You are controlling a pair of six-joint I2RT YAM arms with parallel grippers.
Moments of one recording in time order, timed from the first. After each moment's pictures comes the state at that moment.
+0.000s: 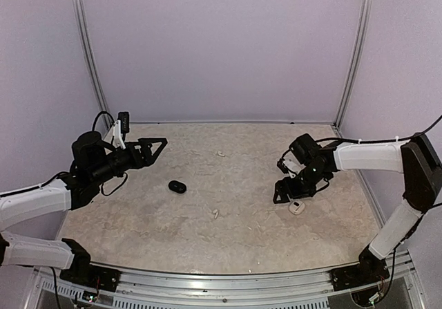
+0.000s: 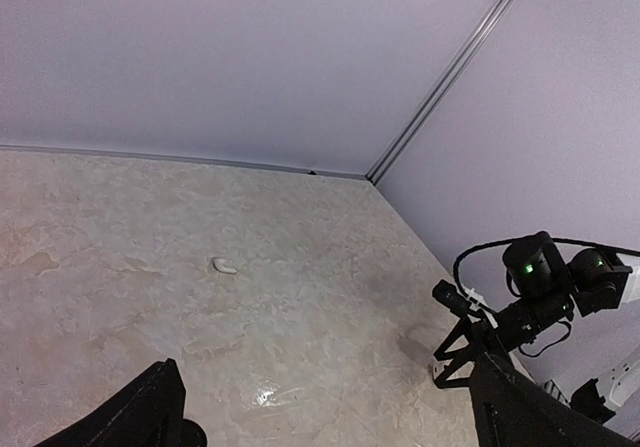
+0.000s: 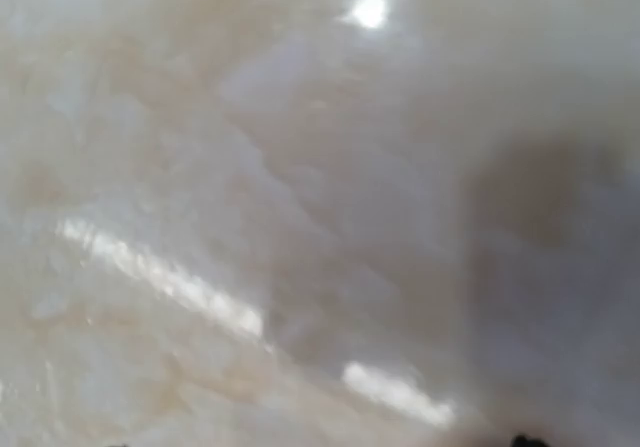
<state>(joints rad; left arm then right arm) -0.49 1.06 0.54 0.44 0.23 -0.52 0.55 1.65 0.99 -0.56 -0.21 0.23</state>
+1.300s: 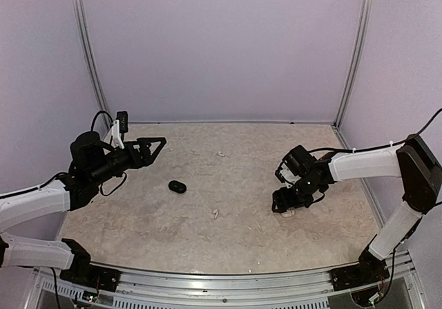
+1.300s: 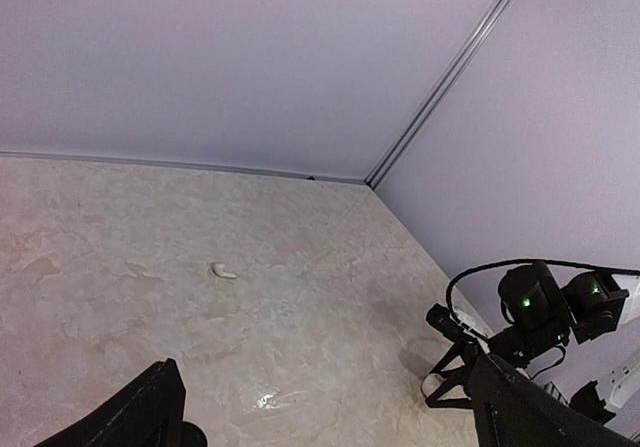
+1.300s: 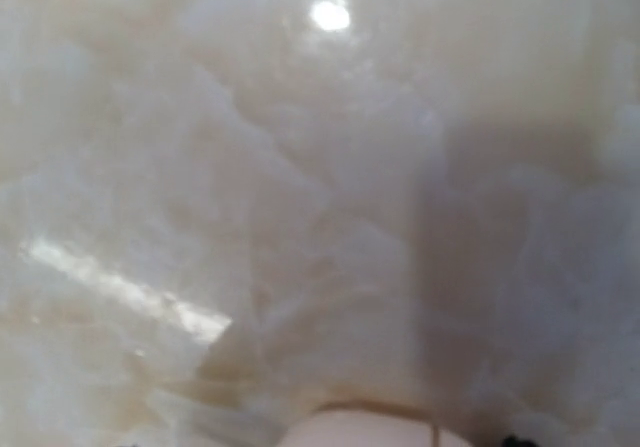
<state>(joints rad) -0.49 1.04 0.54 0.44 0.22 -0.52 0.64 1.62 0.89 -0.47 -0.10 0.33</state>
